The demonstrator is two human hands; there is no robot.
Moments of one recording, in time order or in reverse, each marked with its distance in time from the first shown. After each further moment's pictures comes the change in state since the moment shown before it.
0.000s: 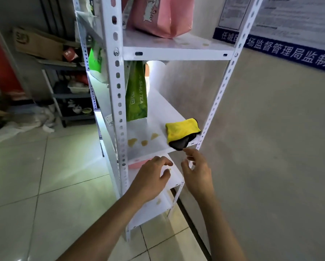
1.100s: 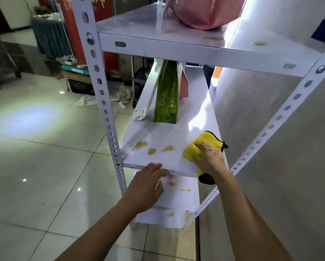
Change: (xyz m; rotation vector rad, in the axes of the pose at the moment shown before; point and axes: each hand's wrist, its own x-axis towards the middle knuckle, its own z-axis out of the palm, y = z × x) left_hand 0.078 -0.006 0.071 0.392 0.171 -0.394; right_hand 0.268 0.086 0.053 -0.607 -0.759 -0.319
